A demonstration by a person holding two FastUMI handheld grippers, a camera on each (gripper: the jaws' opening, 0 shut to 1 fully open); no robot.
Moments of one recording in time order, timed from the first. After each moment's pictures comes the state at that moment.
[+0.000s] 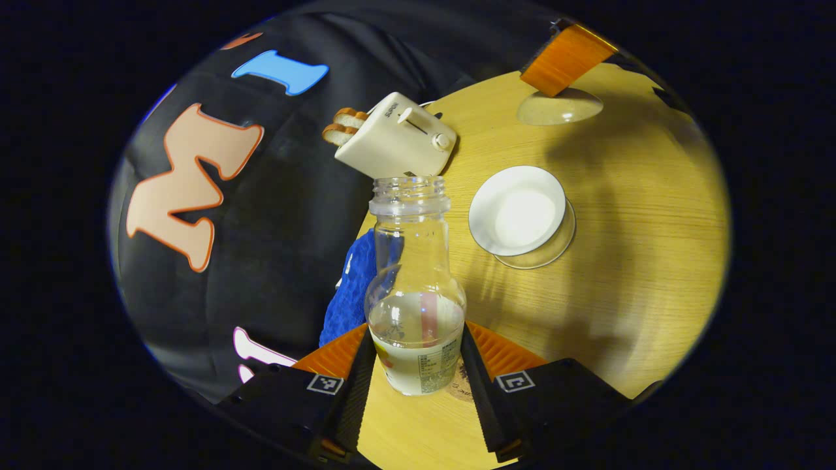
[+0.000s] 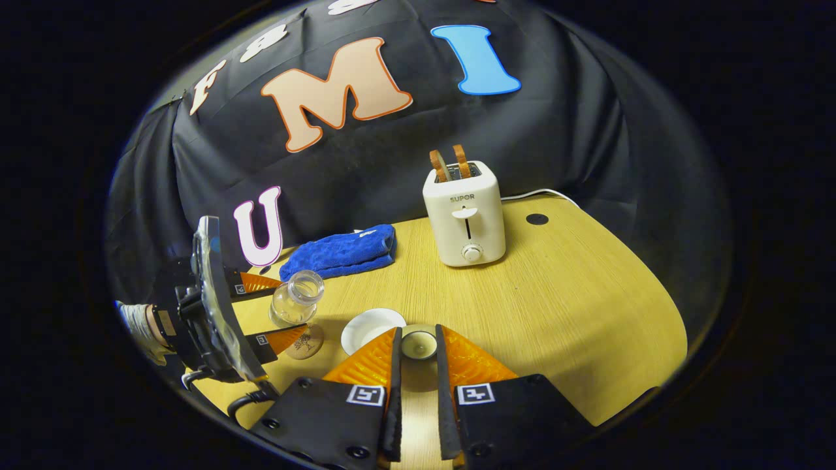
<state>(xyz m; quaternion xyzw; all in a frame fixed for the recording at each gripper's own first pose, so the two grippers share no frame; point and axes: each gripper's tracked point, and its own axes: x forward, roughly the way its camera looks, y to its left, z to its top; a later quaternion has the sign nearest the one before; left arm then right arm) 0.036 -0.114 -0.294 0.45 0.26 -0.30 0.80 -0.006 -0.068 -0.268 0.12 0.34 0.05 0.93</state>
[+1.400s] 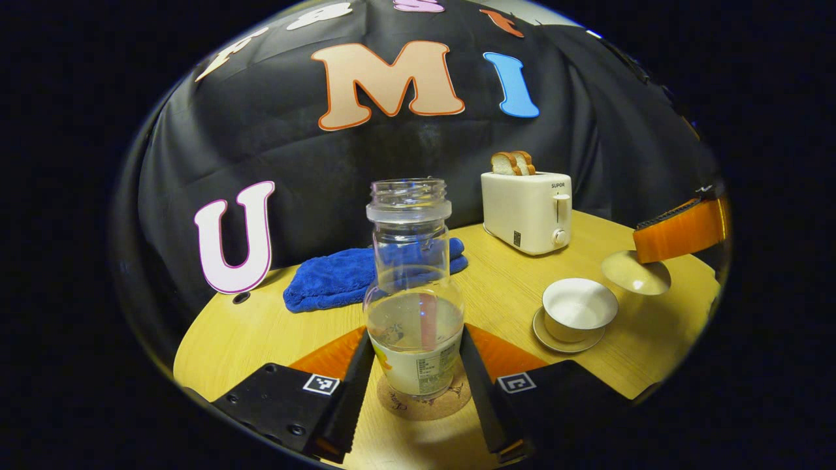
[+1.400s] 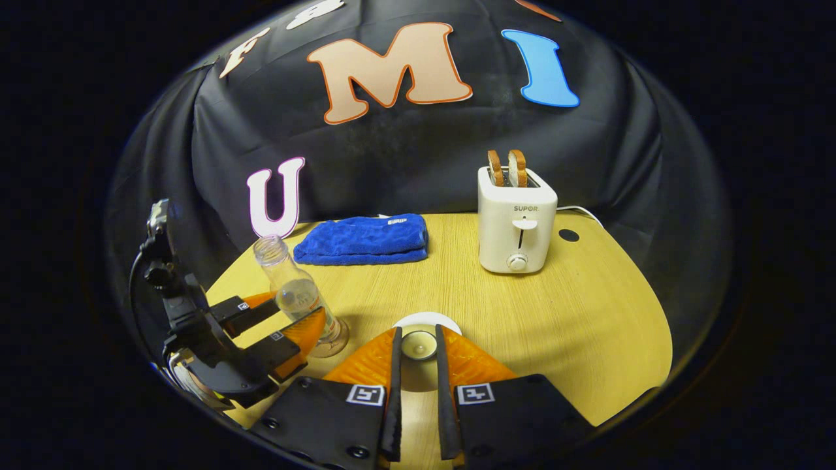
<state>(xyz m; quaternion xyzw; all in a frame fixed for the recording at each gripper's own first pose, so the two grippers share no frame) 0.029 -0.080 -0.287 0.05 0.23 -0.14 0.96 0.010 0.006 -0.255 0.06 0.36 0.08 0.93</state>
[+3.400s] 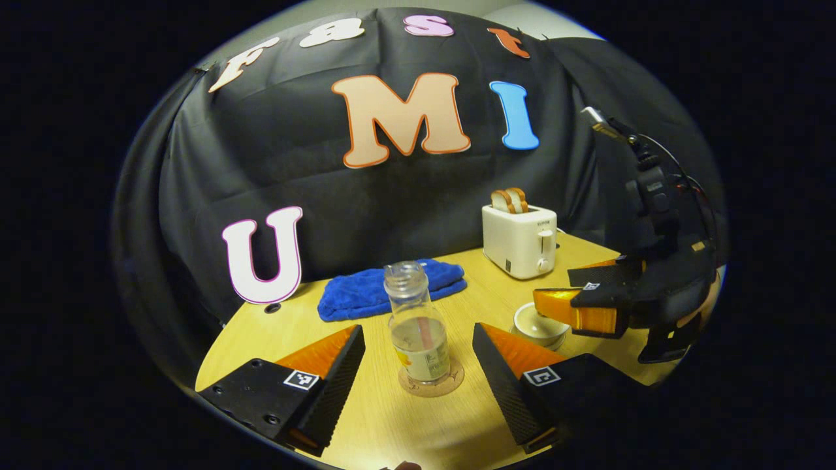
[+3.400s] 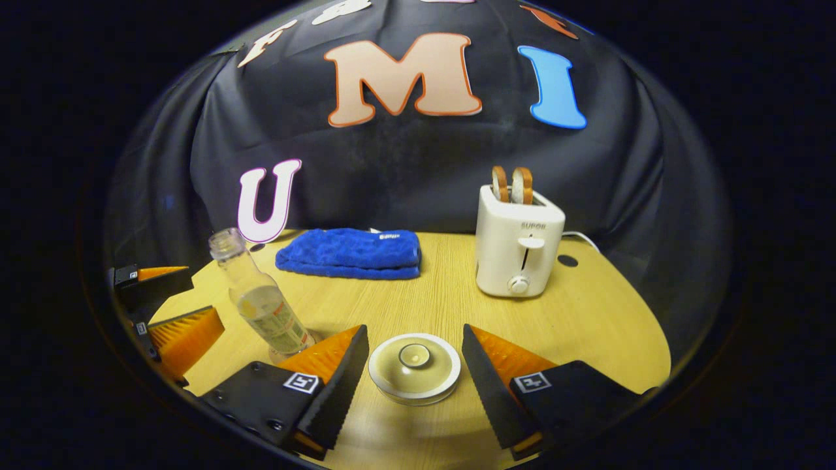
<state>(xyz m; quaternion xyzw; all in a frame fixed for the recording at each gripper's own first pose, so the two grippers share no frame) -0.016 -0.059 -0.186 0.04 0.20 -0.12 0.97 0.035 0.009 -0.263 0.01 0.28 0.06 0.96</state>
